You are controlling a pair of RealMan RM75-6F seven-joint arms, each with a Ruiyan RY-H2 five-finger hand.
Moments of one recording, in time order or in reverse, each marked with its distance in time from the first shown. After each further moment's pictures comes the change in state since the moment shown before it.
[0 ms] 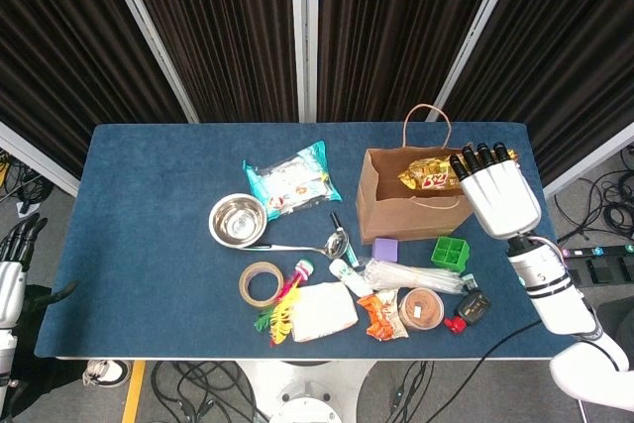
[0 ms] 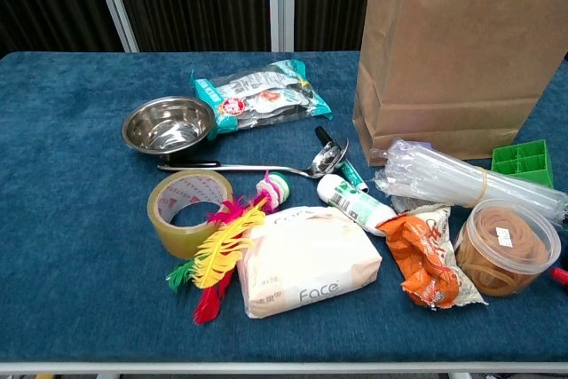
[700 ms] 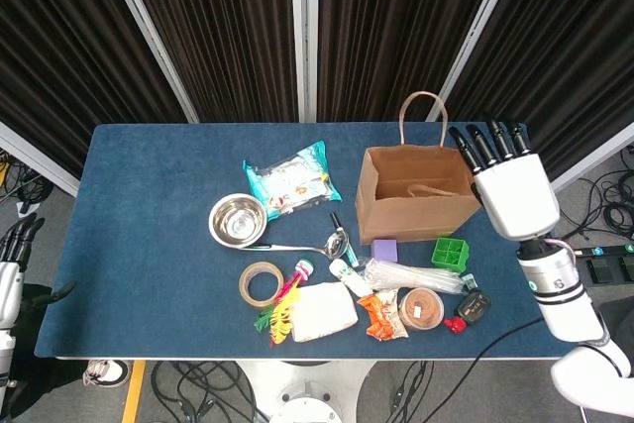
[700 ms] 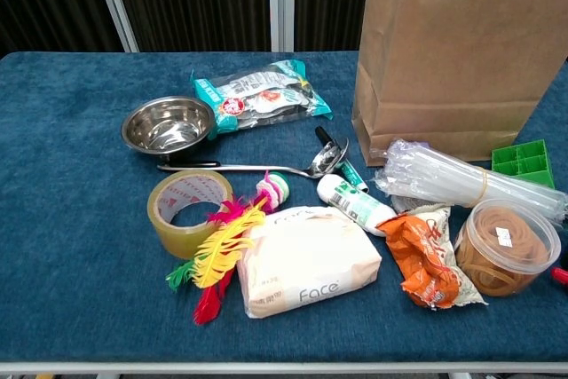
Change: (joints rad) left arm 0.002 -0.003 -0.004 0.008 -0.001 0.007 -0.011; right arm -0.023 0.039 0.047 -0.089 -0.048 0.182 0.142
